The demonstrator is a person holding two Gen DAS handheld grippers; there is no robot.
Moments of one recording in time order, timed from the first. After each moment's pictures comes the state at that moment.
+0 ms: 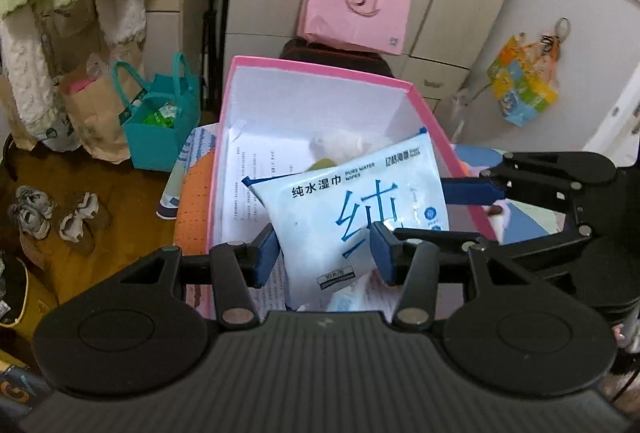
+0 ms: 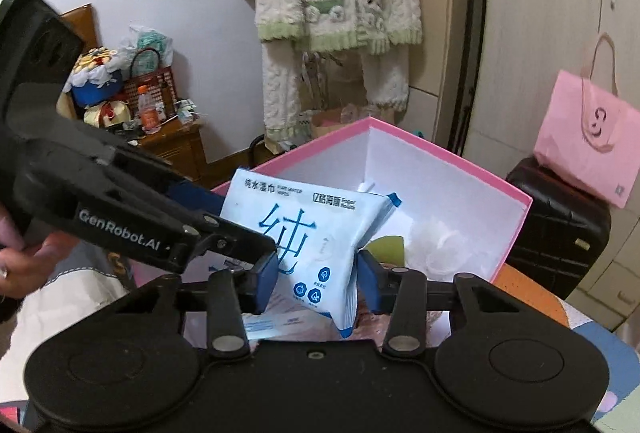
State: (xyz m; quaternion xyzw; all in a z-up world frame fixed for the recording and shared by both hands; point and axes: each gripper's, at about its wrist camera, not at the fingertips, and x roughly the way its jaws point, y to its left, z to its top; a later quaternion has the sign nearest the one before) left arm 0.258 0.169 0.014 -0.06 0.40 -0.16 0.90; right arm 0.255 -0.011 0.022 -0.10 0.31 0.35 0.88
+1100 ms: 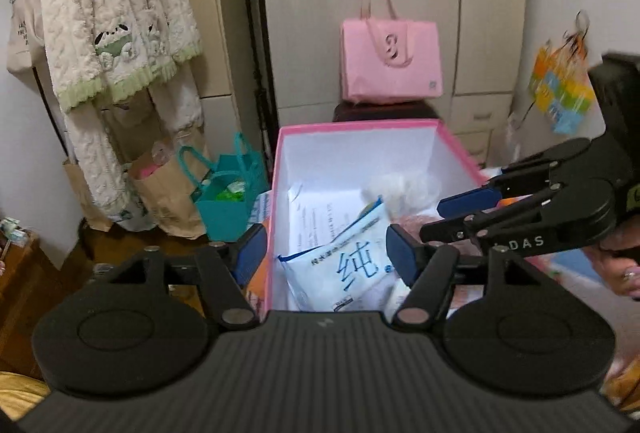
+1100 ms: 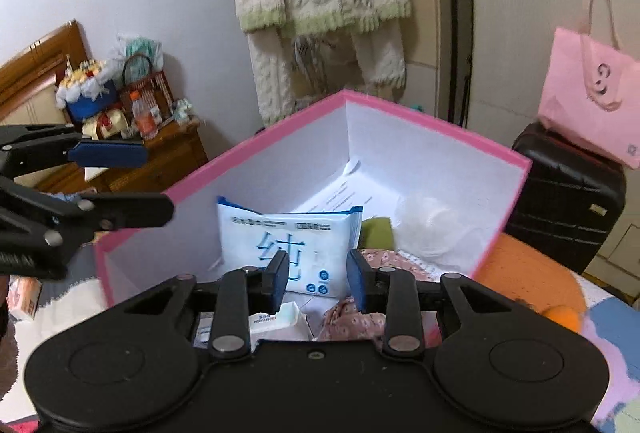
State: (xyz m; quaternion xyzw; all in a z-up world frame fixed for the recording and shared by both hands) left arm 0.199 0.156 0.049 0.04 0.29 -0.08 0.95; right arm 0.279 -0.035 0.008 -0.05 0.34 0.35 0.87
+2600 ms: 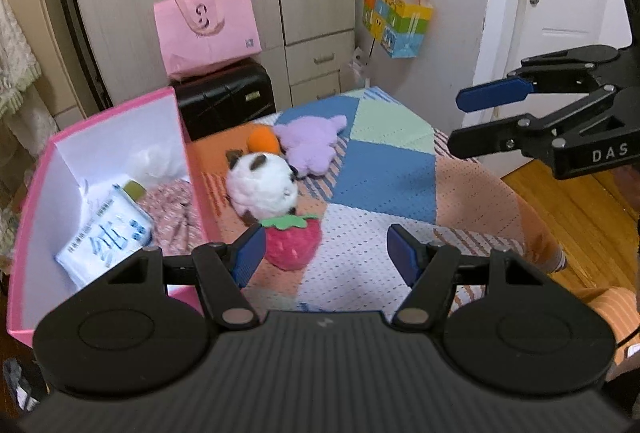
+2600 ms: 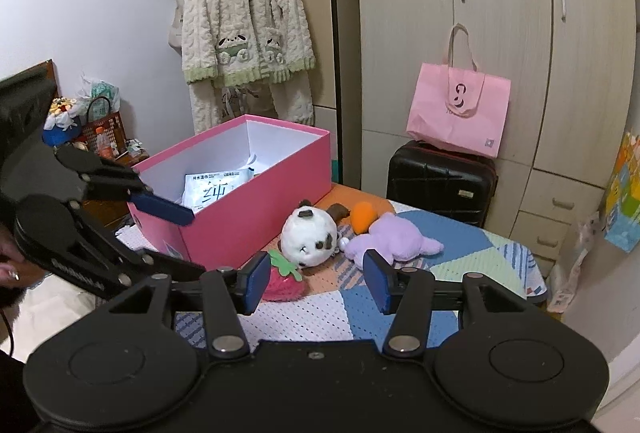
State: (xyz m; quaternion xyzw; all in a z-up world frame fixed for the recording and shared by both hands) left arm 0.125 -0.038 0.026 0.12 0.35 -0.27 0.89; right arm 0.115 -0.243 0.037 -0.04 0.27 0.26 0.93
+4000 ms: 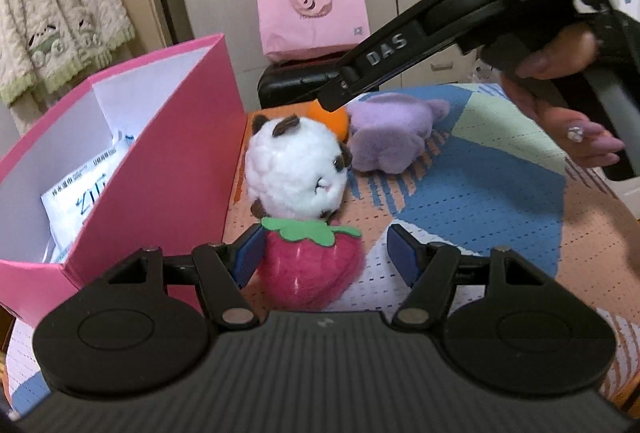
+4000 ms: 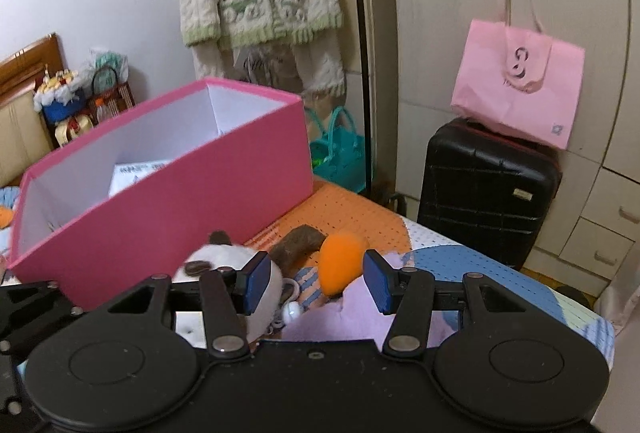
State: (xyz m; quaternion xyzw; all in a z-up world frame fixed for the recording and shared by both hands) left arm 0.178 -0.097 -0.071 0.09 0.32 -0.07 0.94; right arm 0.316 -0.208 -0.041 -0.06 0.31 0.33 0.89
